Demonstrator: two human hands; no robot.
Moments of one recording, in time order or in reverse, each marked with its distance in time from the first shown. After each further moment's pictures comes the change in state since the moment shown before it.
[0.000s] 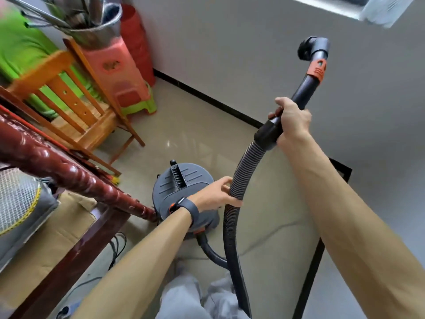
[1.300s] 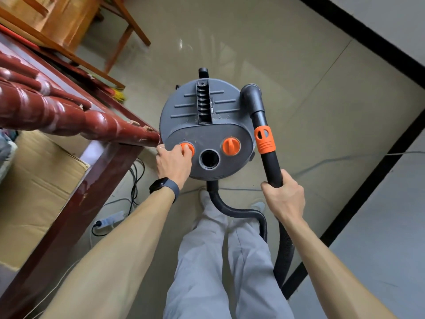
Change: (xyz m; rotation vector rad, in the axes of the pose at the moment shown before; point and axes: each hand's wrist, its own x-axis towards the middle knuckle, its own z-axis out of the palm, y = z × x) left_hand 0.046 -0.309 -0.095 0.472 0.793 -0.588; right_hand -0.039 0.404 -0.077 -1.242 -0.179 0.137
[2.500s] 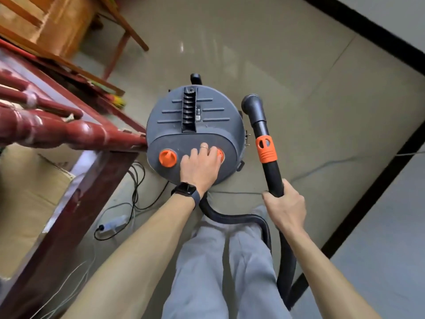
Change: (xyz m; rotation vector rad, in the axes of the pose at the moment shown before) left_hand -0.011 0.055 0.054 0.567 0.231 0.636; right_hand 0.023 0.025 -0.007 -0.007 -0.061 0.063
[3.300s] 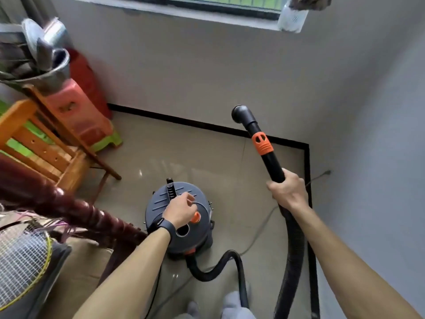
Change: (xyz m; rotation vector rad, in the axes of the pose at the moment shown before) left_hand -0.081 -0.058 -0.249 -0.723 -0.282 0.124; right_hand -0.222 -0.062 -0.217 0.291 0.520 -0.170
